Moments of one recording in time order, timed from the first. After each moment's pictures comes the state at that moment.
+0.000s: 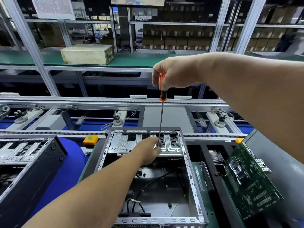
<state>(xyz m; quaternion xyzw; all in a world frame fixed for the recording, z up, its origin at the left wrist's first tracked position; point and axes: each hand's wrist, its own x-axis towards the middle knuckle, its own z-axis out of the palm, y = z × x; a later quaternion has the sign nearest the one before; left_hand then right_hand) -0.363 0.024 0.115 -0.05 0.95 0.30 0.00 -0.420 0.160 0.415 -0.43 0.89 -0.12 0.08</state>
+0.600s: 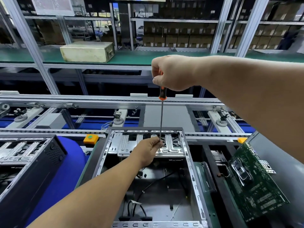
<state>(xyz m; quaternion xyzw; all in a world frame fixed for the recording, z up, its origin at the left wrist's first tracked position) -0.361 0.017 0.099 -0.06 0.88 0.47 -0.05 -0.429 0.146 0.402 -0.45 0.89 -0.06 -0.04</state>
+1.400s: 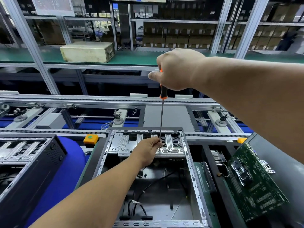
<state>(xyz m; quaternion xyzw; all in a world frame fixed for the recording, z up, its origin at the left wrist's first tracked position) -0.362 0.016 0.097 -0.06 0.89 0.46 -0.06 -0.425 0.144 0.405 -0.41 0.89 0.03 -0.18</state>
